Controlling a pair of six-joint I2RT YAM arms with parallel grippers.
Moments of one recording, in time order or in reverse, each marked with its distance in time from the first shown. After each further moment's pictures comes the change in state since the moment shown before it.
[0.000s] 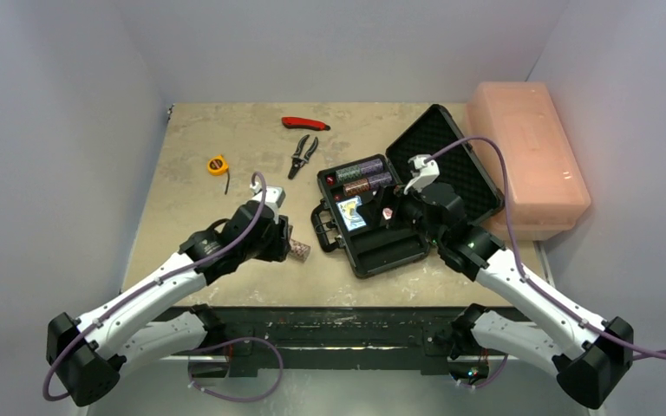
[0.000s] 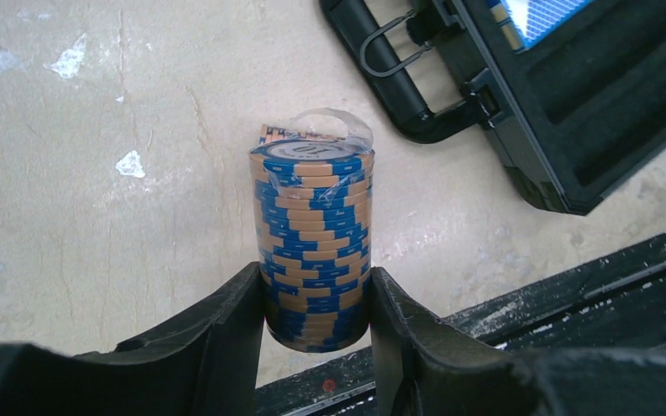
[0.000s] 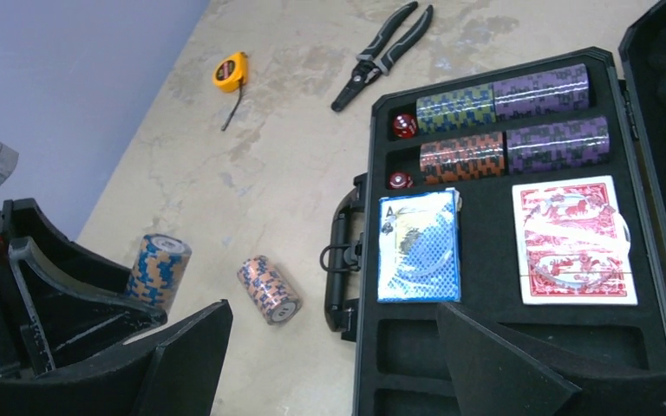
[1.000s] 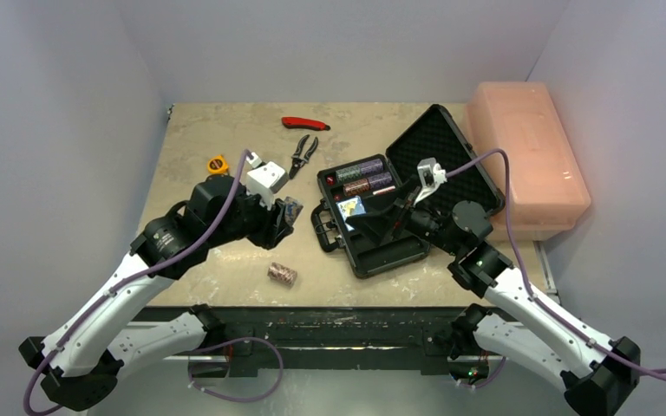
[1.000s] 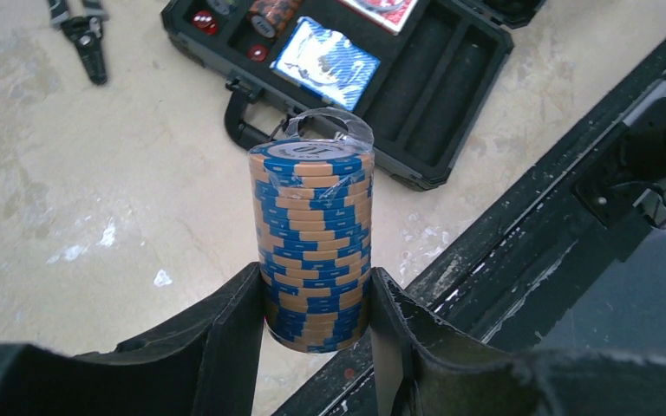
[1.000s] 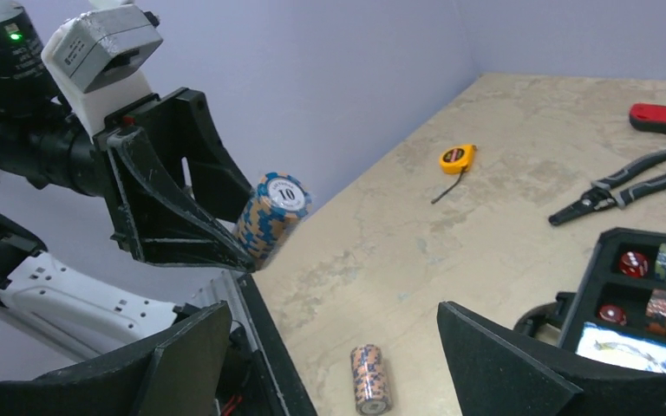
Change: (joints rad) left arm 0.001 -0.054 0.412 -0.212 0.211 0.349; right arm 0.000 -0.170 -0.159 0.452 -0.383 0.028
